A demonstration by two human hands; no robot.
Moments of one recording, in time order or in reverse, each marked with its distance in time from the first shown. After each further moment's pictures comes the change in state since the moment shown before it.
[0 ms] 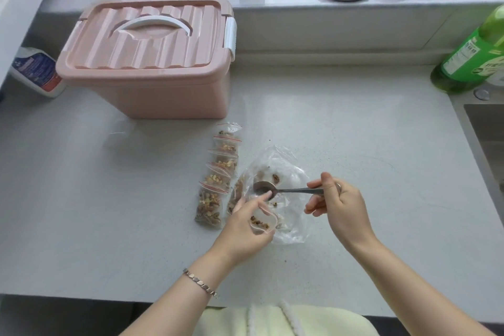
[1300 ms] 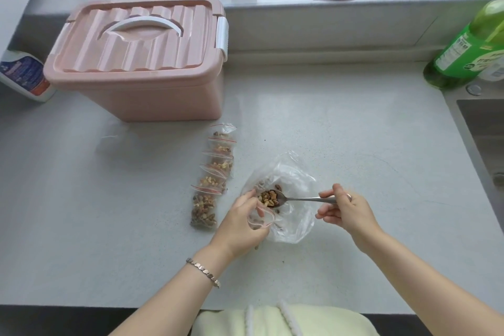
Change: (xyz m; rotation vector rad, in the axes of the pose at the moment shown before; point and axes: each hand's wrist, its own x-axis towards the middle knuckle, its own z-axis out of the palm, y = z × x) left_hand 0.018 -0.007 0.001 0.166 0.028 0.047; right_hand 0.021 0.043 -0.030 0.151 -0.053 0.382
